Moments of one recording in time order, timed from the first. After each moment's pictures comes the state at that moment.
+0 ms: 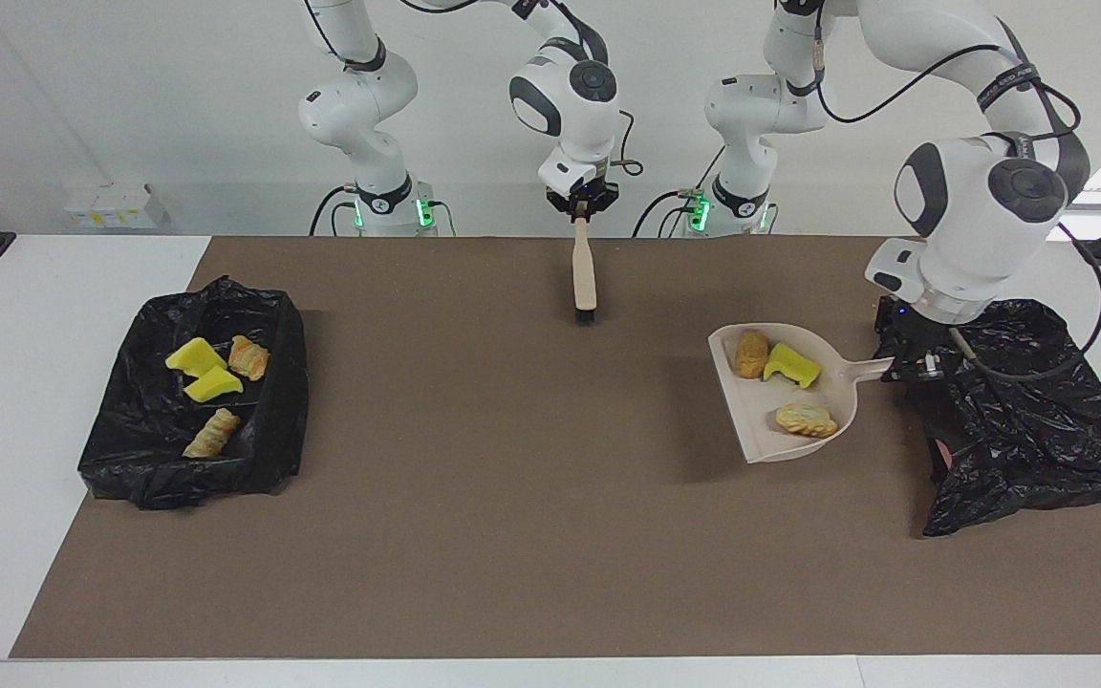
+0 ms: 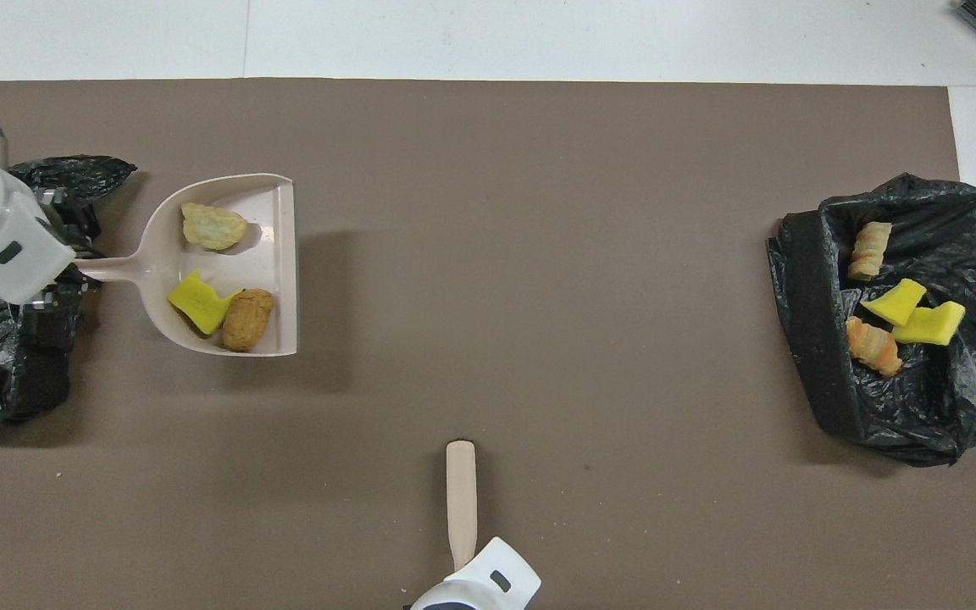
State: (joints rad) left arm 0.00 0.17 0.03 -1.74 0.09 1.88 1.61; right arm 0.86 -0.07 0.18 -2.33 0.25 2.12 0.89
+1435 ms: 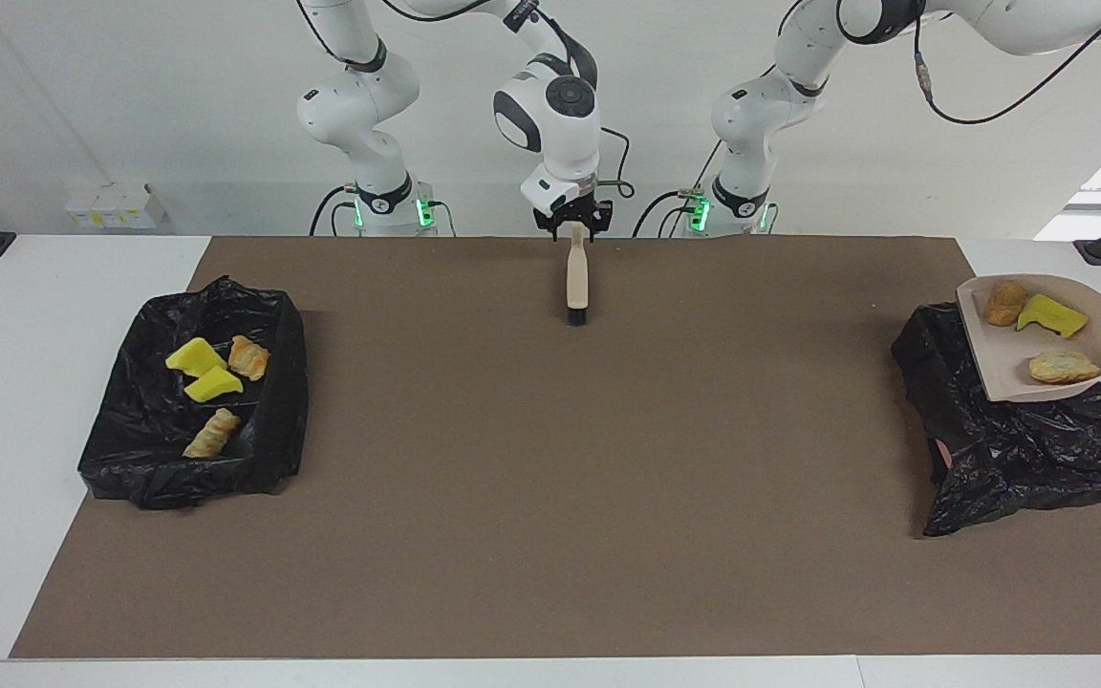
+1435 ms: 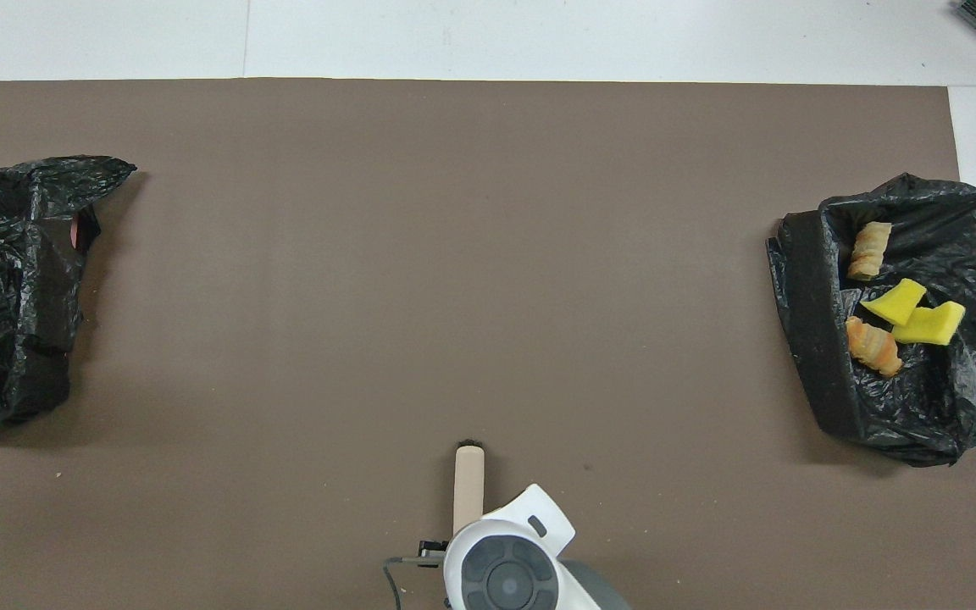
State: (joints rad) left arm 0.42 0.29 0.04 -1.48 0.43 1.98 2.11; right arm 0.71 -0.07 0.17 -2.30 0.24 2.17 0.89
